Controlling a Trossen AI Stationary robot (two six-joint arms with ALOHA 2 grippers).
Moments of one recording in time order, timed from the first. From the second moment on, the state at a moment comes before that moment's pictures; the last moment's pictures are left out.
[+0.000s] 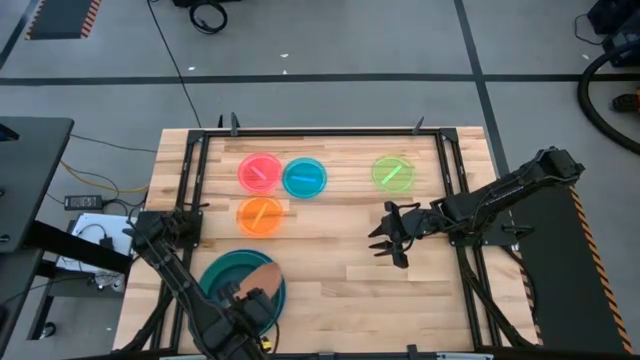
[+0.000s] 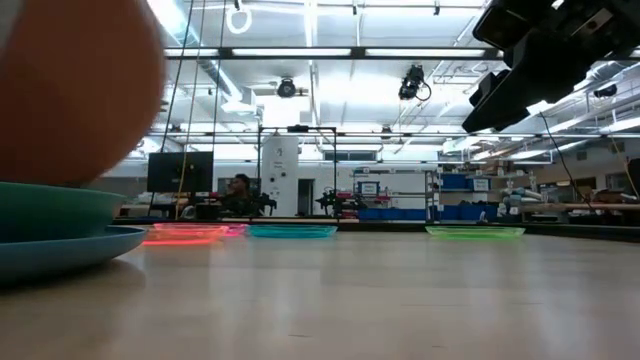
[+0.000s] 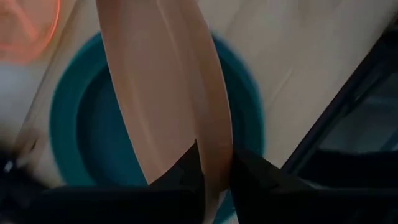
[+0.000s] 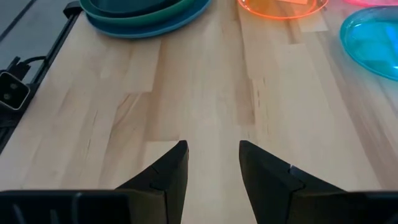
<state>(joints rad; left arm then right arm) -0.86 2.02 1.94 -1.52 -0.23 -1.40 0.30 1.11 0.52 -0.05 0.15 0.26</state>
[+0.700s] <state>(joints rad) -0.80 2.14 1.94 -1.58 0.07 -1.36 0.30 1.11 0.52 -0.05 0.19 0.21</state>
